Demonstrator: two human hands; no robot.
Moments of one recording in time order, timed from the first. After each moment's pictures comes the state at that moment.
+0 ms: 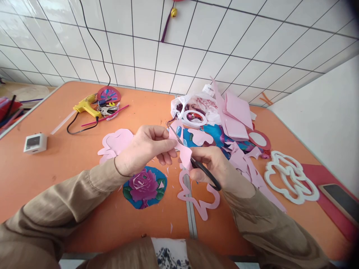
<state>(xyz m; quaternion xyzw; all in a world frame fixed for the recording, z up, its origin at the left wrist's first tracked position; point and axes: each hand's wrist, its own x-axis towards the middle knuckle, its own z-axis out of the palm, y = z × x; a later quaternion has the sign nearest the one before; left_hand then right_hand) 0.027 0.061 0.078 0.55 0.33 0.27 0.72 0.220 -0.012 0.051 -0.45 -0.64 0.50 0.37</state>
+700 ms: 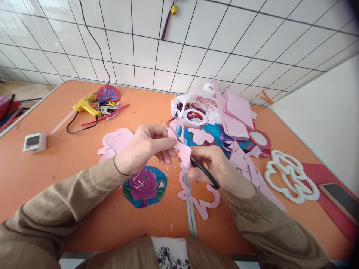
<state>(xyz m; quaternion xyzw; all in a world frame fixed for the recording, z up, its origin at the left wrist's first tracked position) 0.026 0.063 0.077 0.53 0.34 0.27 0.73 0.215 -0.013 0.060 -0.48 -0.63 0.50 0.36</state>
